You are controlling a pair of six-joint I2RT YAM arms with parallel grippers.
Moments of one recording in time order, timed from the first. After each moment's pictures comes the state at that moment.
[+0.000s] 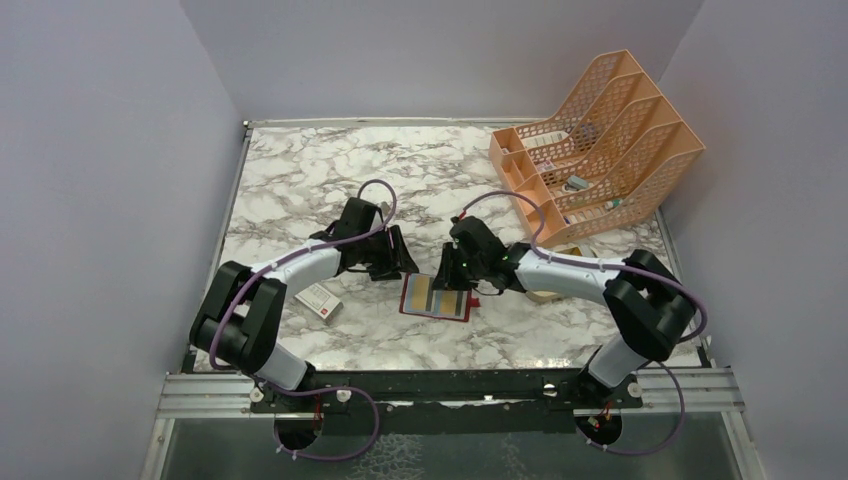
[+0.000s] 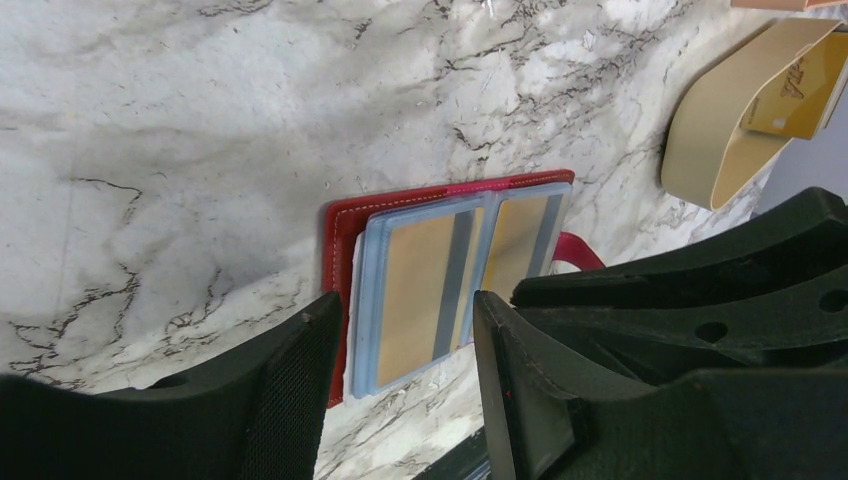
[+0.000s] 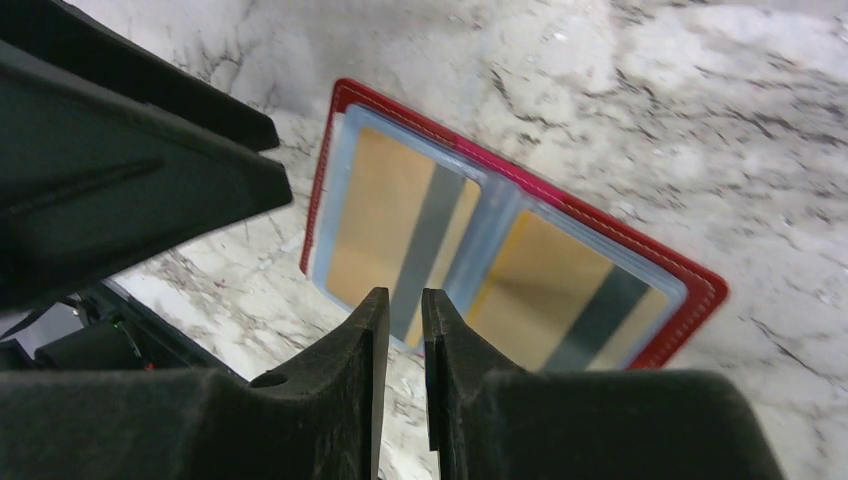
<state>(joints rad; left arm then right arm) -0.43 1.51 0.78 -0.21 0.43 -0.70 0.83 1.59 0.86 -0.13 -0.10 0.78</state>
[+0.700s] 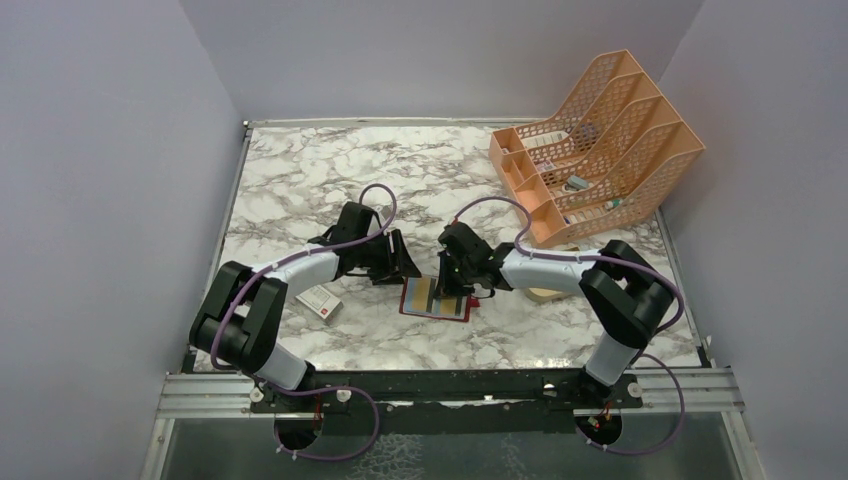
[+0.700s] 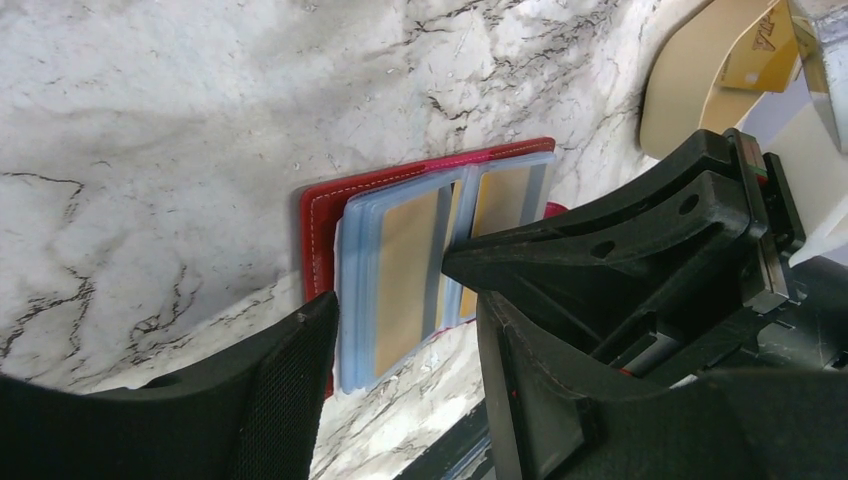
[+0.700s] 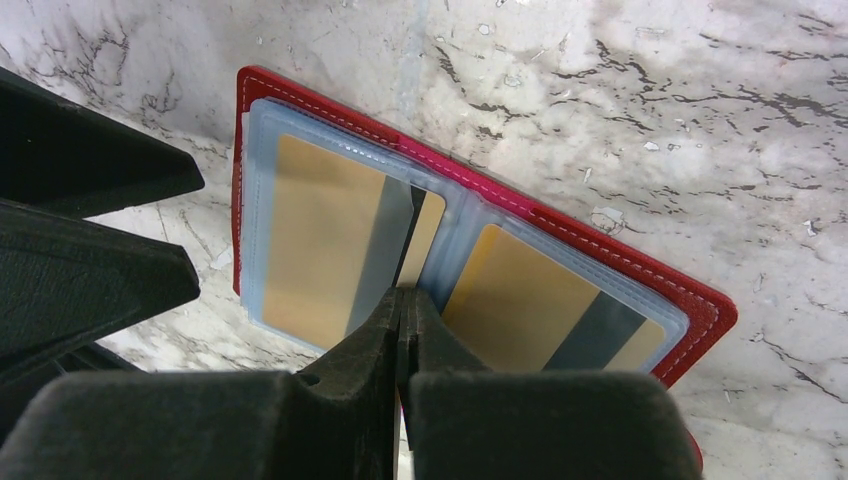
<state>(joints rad) -0.41 1.51 0.72 -0.15 0.54 -0.69 0.86 1.73 0.93 -0.19 -0.06 0.78</state>
